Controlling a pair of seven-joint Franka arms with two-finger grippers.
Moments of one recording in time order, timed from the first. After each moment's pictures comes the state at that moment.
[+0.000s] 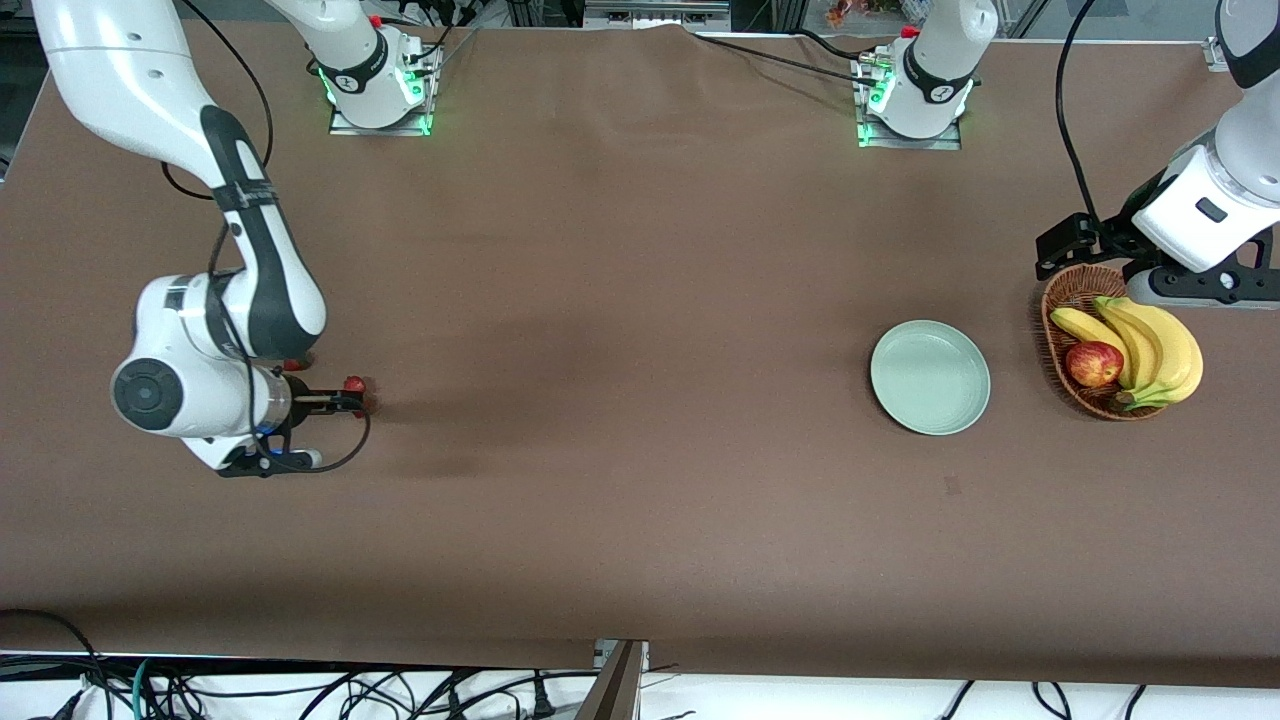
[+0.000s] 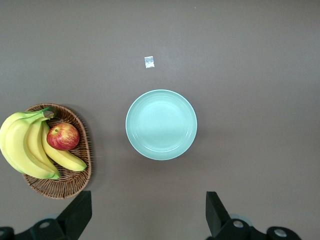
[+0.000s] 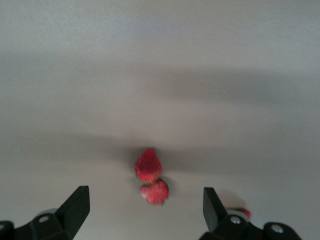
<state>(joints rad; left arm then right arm) -0.06 0.05 -0.01 -1.61 0.00 1.61 -0.05 0.07 0.65 0.02 -1.57 -0.01 2.04 0.01</state>
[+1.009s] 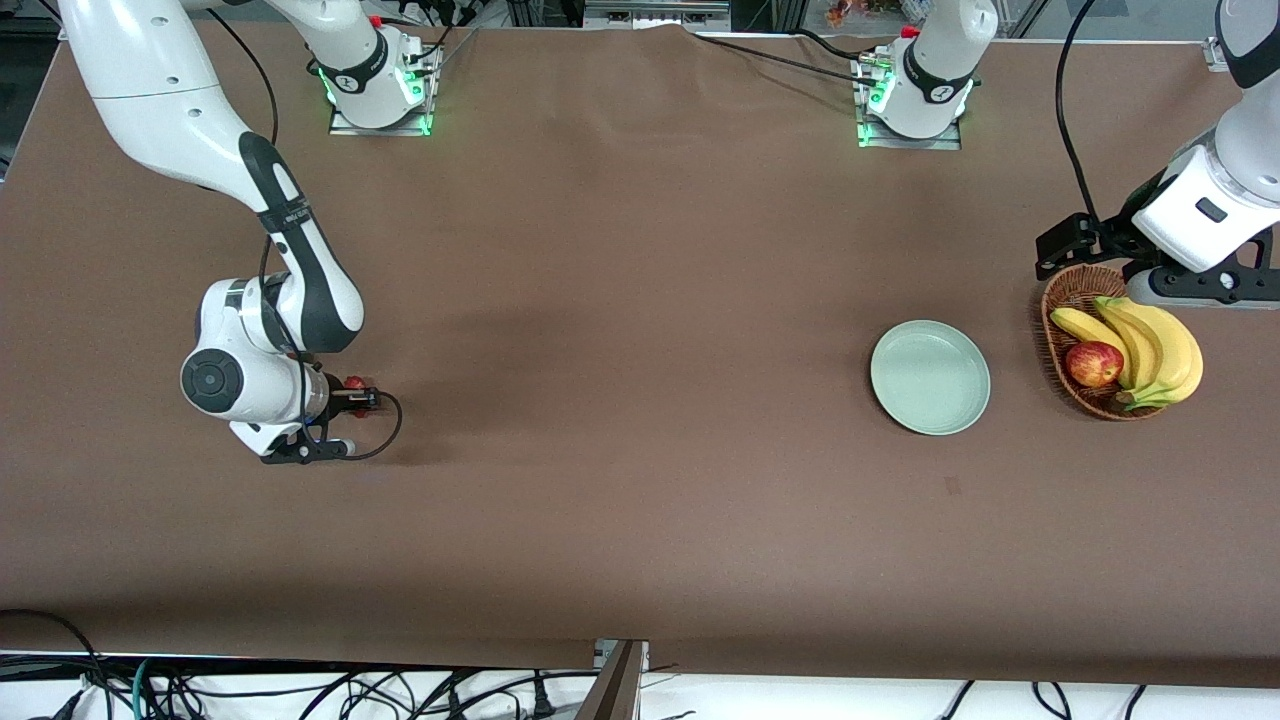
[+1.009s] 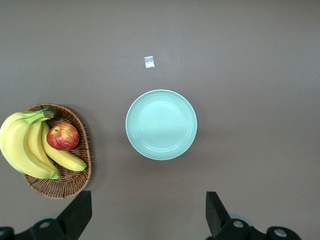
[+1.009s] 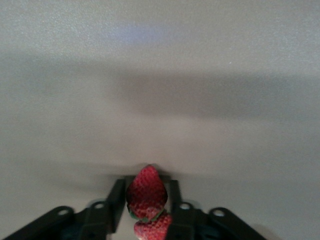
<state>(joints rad) -0.06 0.05 -0.01 -1.61 0.00 1.61 -0.05 0.07 0.67 0.02 -1.73 -0.01 2.25 0.01</state>
